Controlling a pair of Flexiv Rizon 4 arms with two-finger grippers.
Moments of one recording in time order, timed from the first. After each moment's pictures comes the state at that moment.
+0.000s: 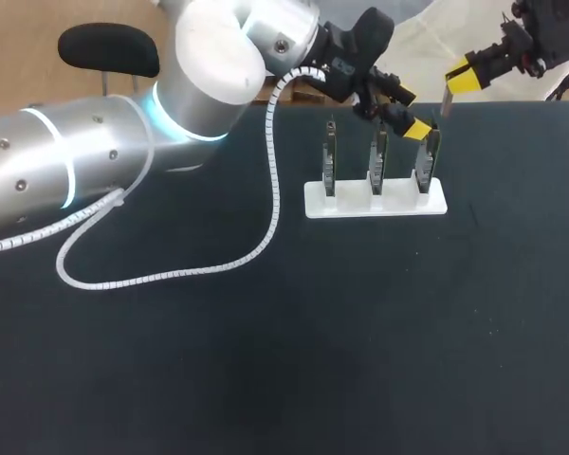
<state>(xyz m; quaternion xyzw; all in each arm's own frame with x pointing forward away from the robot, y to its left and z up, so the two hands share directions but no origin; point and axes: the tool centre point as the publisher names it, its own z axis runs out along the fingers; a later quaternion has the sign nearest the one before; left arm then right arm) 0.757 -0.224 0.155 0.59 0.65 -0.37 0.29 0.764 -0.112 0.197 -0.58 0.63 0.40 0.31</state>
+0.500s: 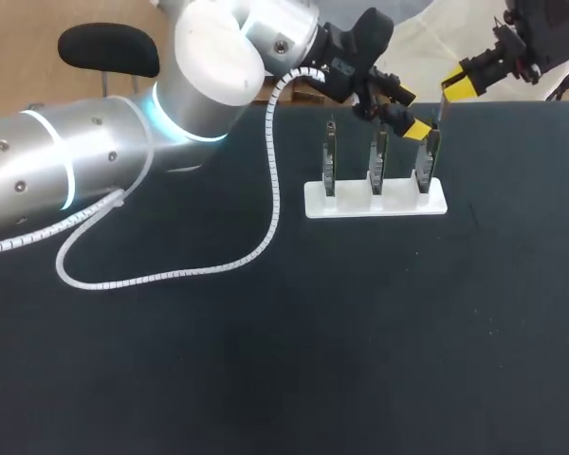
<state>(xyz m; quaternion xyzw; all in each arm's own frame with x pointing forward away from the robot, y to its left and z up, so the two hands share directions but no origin) 0.757 -0.223 0.155 0.59 0.65 -0.37 0.29 0.768 -0.110 0.183 -0.61 0.62 0.39 0.30</state>
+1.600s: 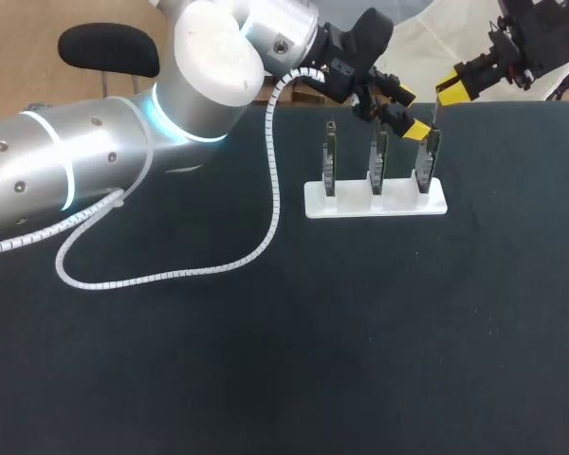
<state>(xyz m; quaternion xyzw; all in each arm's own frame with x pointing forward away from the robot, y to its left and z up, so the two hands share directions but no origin) 0.757 -0.223 0.155 0.59 0.65 -0.37 0.29 0.771 -0.104 0.175 -0.60 0.63 0.38 0.31</state>
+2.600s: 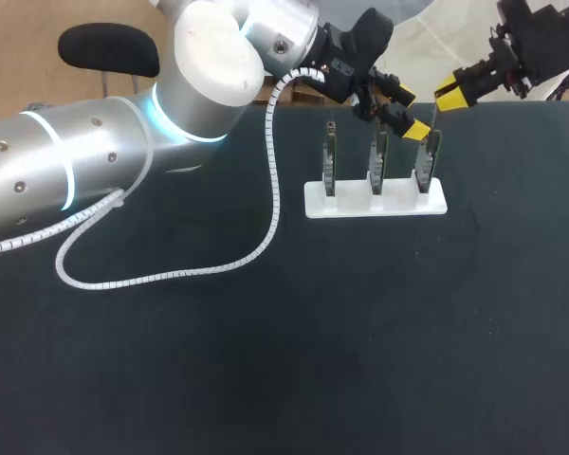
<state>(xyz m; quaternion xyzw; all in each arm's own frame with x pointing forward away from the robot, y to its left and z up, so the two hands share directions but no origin) 0.757 -0.223 0.155 0.59 0.65 -0.37 0.29 0.770 -0.104 0.166 -0.60 0.63 0.37 0.32</state>
